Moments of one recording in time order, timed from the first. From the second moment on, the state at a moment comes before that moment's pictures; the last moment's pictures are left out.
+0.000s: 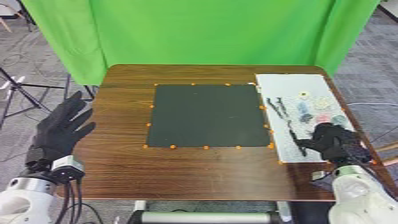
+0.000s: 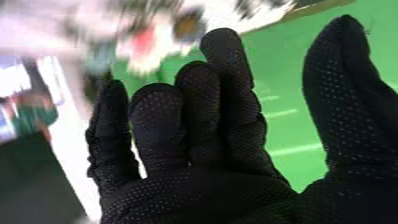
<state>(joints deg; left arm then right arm) 130.0 -65.1 -110.0 -125.7 45.1 2.0 2.1 -121.7 -57.8 93.1 -126.2 -141.9 -2.2 33.5</state>
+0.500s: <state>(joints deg) 130.0 -65.1 -110.1 -125.7 45.1 2.0 1.9 -119.6 -58.2 92.0 -123.8 -141.1 -10.9 34.9</state>
